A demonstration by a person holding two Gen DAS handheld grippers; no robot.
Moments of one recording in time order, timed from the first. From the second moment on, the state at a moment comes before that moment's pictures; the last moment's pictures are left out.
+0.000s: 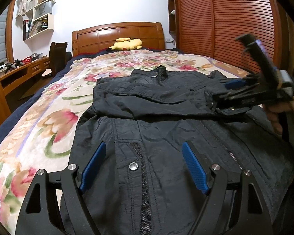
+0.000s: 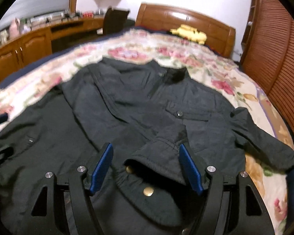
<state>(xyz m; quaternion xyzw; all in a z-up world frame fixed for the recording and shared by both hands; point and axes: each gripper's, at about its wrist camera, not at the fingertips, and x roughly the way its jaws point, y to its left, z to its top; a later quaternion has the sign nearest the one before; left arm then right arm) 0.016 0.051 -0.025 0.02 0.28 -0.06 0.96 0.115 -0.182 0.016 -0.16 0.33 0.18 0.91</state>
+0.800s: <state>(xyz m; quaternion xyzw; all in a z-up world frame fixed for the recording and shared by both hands) 0.018 0.026 -0.010 0.01 0.26 -0.10 0.96 0.158 -0.285 0.016 -0.14 0.35 0.03 0.93</state>
